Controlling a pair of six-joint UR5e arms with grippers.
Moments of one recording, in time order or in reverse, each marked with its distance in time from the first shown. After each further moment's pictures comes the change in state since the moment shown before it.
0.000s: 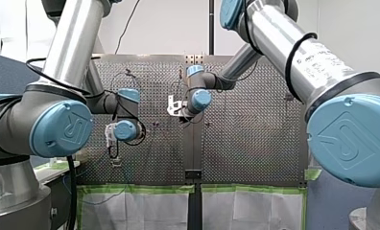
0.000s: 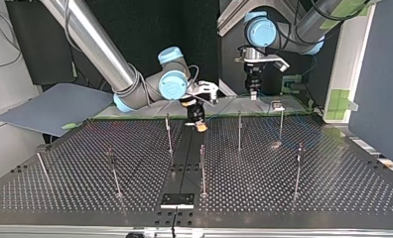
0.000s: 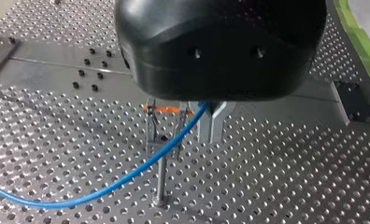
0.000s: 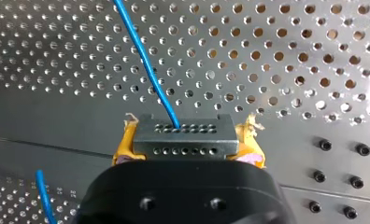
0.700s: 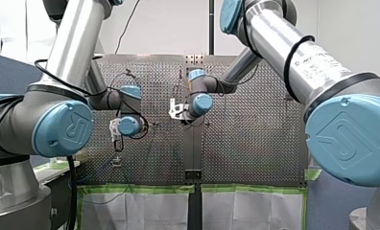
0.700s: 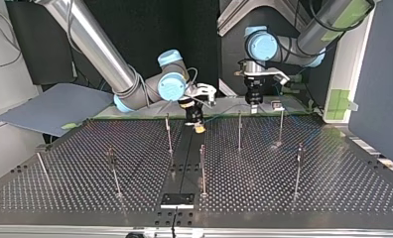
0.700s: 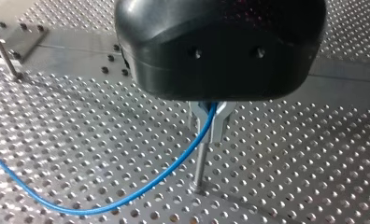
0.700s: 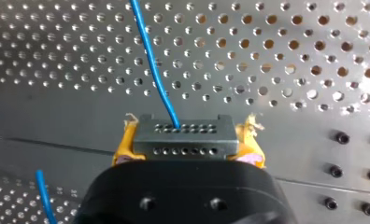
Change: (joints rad) left arm 0.026 -0.023 0.105 -0.027 0.024 -0.023; right arm -0.014 0.023 0.000 -0.038 -0.002 0.001
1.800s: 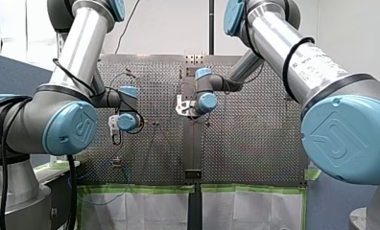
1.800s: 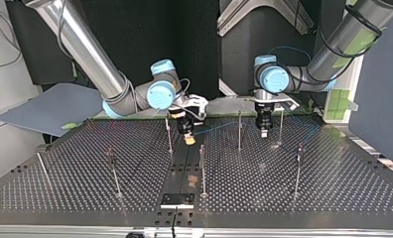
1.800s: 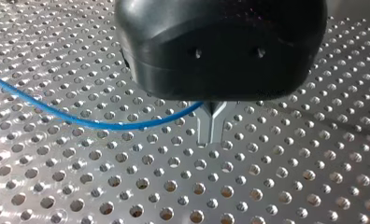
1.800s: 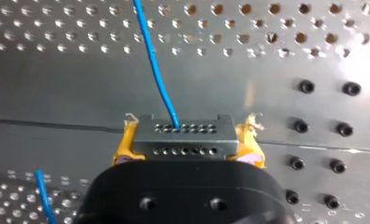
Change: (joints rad) left arm 0.119 -0.098 0.218 -0.098 0.101 0.025; right arm -0.054 0.001 -0.036 -0.042 -0.003 -0.004
